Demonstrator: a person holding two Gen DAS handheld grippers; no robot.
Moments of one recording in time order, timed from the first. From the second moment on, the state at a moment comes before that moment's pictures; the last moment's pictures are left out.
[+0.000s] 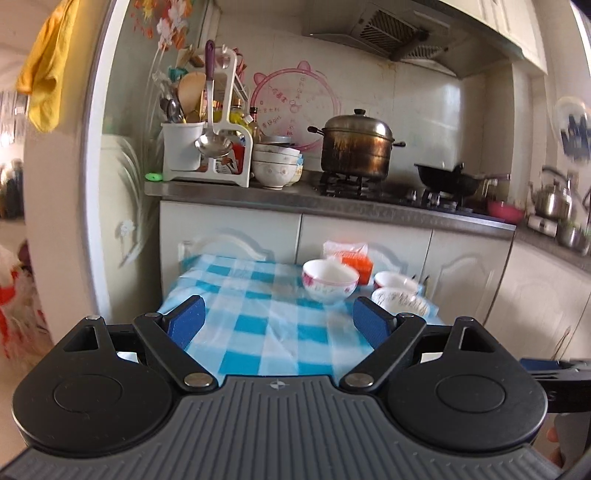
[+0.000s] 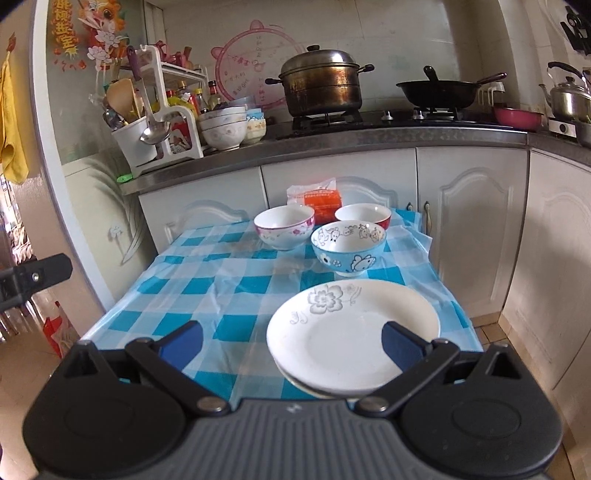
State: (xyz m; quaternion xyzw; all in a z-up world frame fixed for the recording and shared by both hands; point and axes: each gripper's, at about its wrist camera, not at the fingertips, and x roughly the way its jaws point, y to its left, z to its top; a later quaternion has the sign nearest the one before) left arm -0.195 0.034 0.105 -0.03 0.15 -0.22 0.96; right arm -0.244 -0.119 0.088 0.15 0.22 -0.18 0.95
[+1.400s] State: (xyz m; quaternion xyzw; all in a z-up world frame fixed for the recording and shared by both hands) left arm 0.183 -0.201 0.012 -0.05 0.35 -0.21 0.91; right arm 0.138 -0.369 0.041 0.33 0.34 0.02 0.88
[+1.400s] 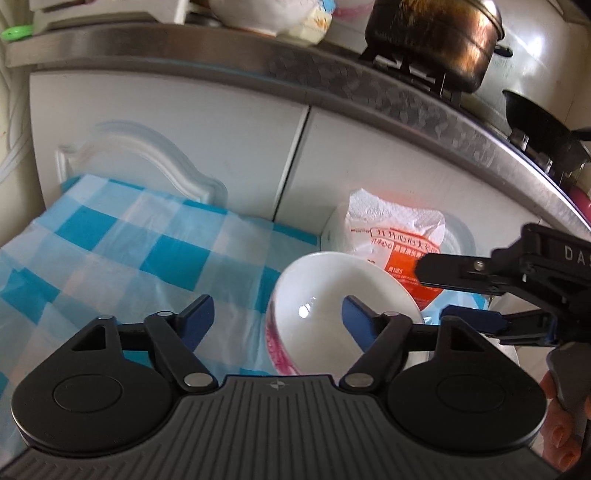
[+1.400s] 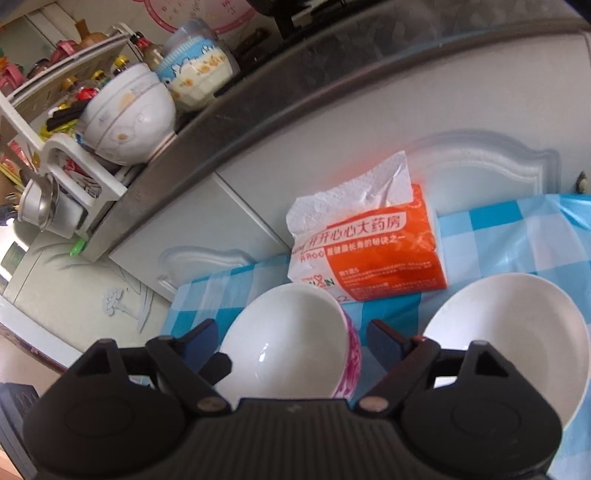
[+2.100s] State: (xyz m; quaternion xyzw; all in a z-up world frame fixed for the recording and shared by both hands) left arm 0.216 -0.227 -0.032 -0.05 0.44 -0.18 0.88; right arm 0.192 -0.354 0.018 0.25 0.42 0.04 0.87
